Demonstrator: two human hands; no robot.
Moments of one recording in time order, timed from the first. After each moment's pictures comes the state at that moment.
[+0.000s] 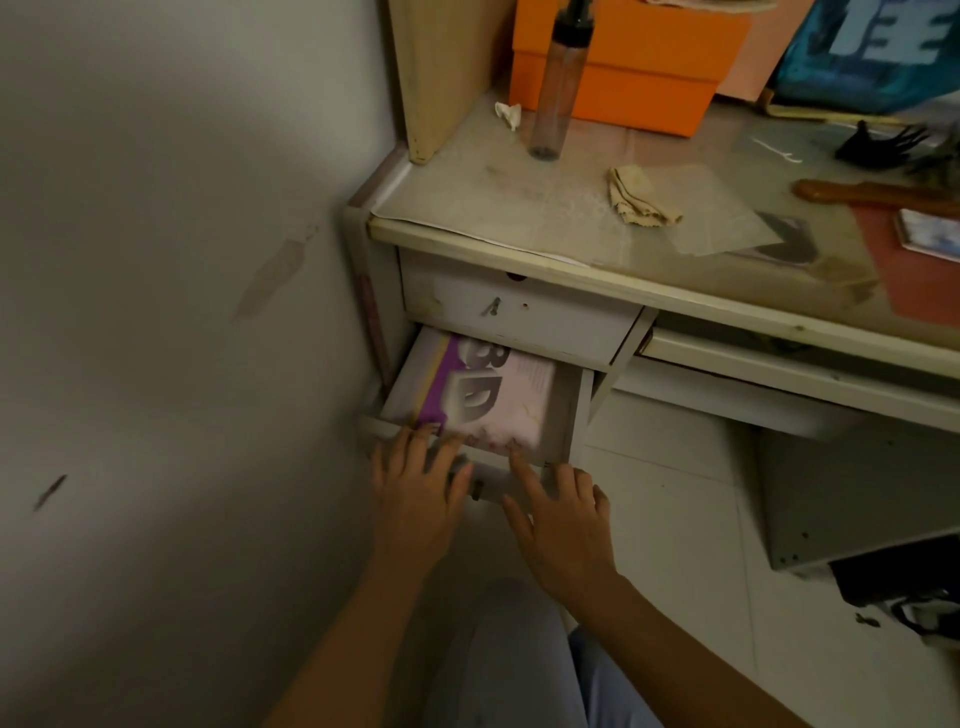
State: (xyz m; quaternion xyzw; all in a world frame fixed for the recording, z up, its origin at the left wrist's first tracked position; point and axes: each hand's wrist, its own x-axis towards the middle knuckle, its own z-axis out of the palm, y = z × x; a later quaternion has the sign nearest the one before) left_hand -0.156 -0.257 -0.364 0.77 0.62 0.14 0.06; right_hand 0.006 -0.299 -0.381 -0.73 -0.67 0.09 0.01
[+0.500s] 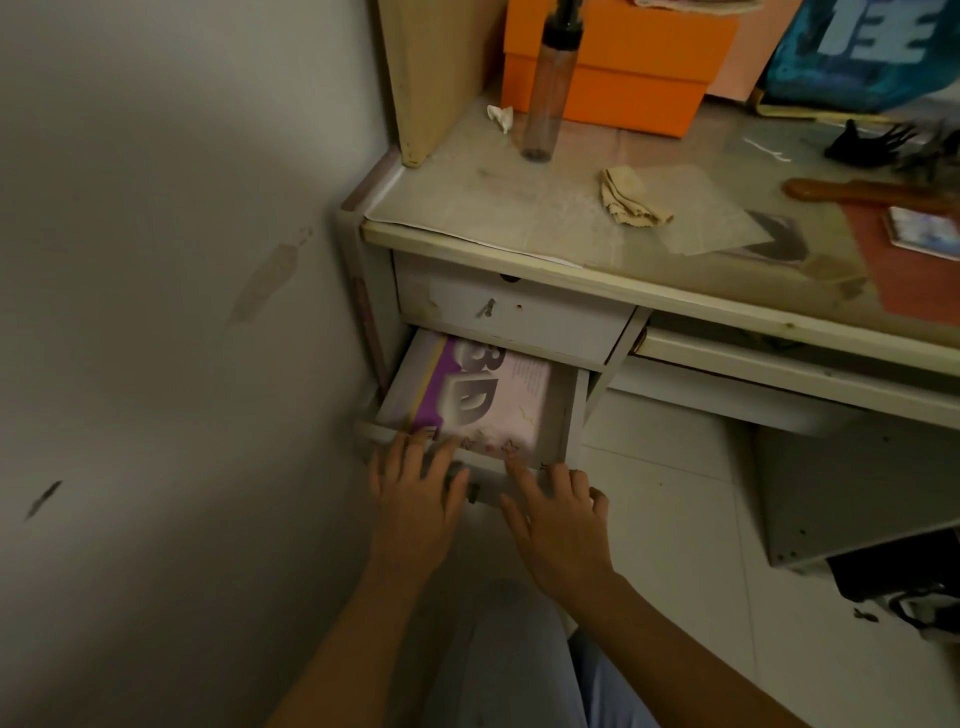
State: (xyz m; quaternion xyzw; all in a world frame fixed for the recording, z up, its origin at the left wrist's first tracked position) left_hand -0.155 -0.261 -0.360 0.77 0.62 0.12 0.10; right_hand 0.006 -0.299 -0.383 -0.74 -0.67 0.09 0.02
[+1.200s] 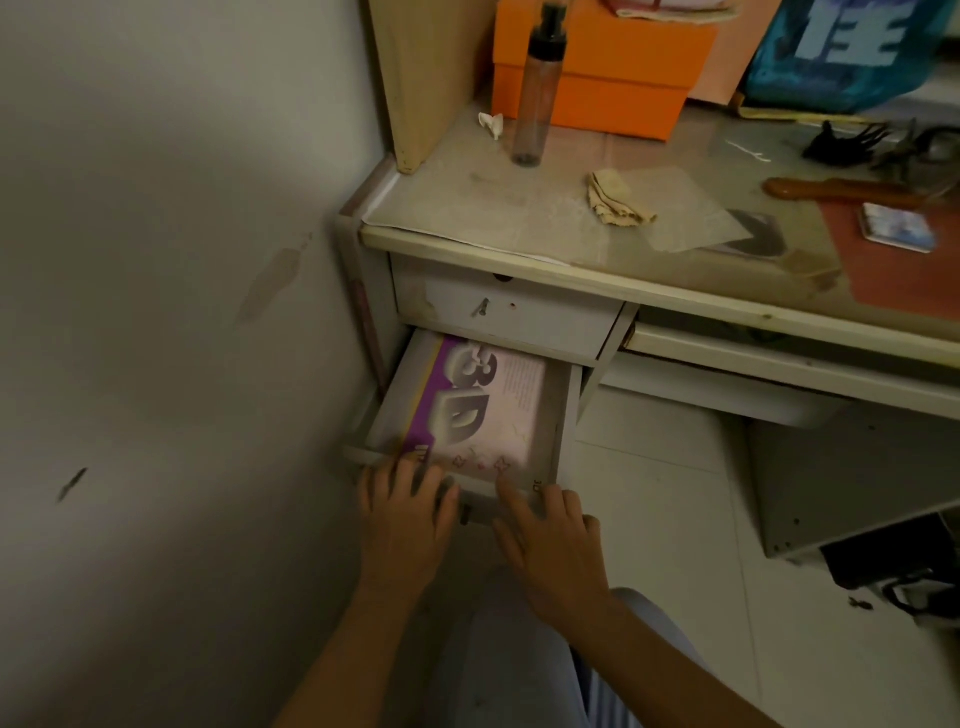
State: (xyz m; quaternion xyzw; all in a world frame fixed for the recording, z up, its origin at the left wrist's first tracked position) left_hand -0.163 -0.286 -0.361 0.76 0.63 0.12 0.06; right_hand -0.003 -0.330 -0.375 -0.72 -0.68 0.13 0.01
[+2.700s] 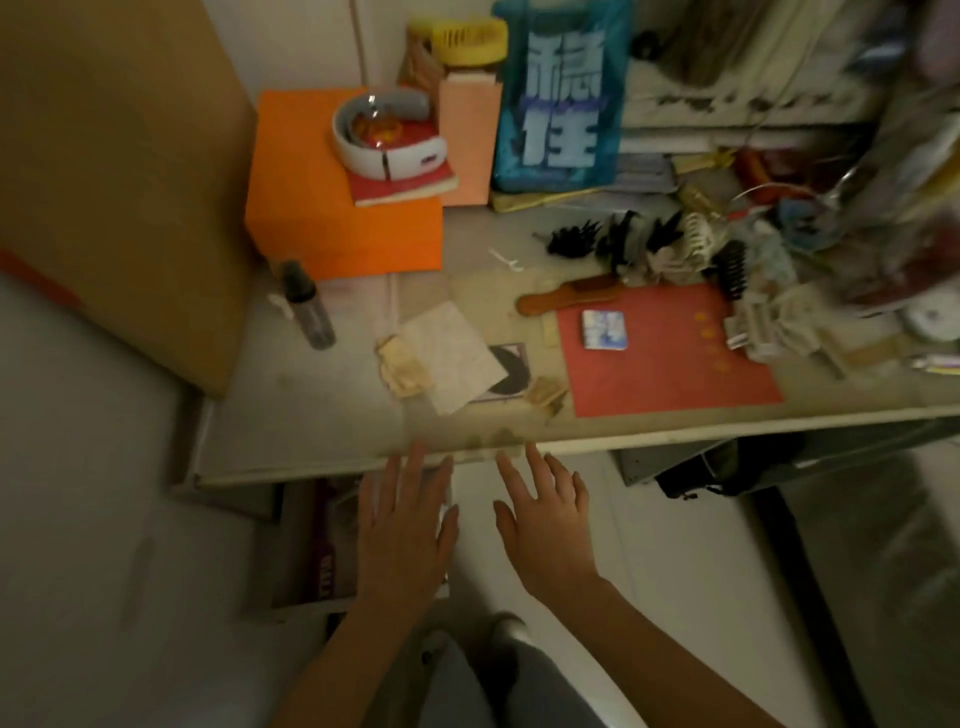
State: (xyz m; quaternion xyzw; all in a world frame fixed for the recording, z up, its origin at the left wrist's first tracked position) left_hand -0.008 -0.219 -0.129 0.89 0.46 0.07 0.05; right_hand 0.133 -0.289 -0.117 -0.84 -0.53 0.09 0.04
